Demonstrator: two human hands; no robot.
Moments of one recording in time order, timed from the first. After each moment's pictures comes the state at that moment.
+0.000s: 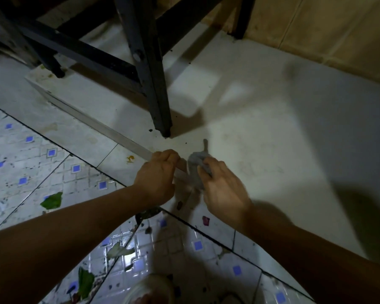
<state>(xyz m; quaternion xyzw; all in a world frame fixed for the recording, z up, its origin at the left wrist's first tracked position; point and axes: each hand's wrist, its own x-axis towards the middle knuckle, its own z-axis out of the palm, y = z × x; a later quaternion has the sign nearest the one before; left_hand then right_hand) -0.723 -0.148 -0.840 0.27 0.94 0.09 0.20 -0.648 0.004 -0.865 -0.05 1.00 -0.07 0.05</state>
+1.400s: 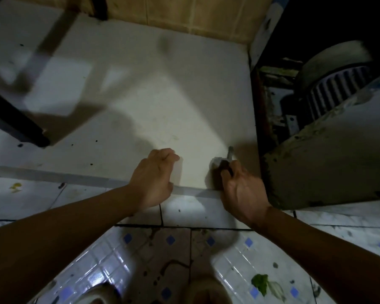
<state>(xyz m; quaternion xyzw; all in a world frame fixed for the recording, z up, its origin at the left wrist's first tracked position) -0.641 -0.007 -0.851 0.53 0.82 0.10 0.21 -0.473 0.127 -0.849 0.26 0.96 0.03 0.09</state>
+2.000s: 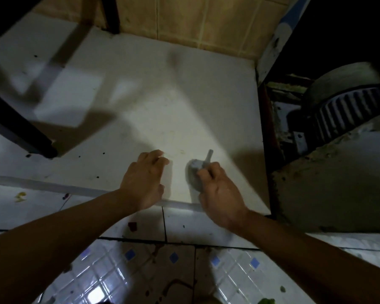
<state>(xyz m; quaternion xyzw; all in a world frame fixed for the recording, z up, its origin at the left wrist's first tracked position) -0.675 -0.010 -0.852 0.48 0.86 0.05 0.18 -0.528 0.115 -0.858 0.23 0.95 -0.19 0.00</state>
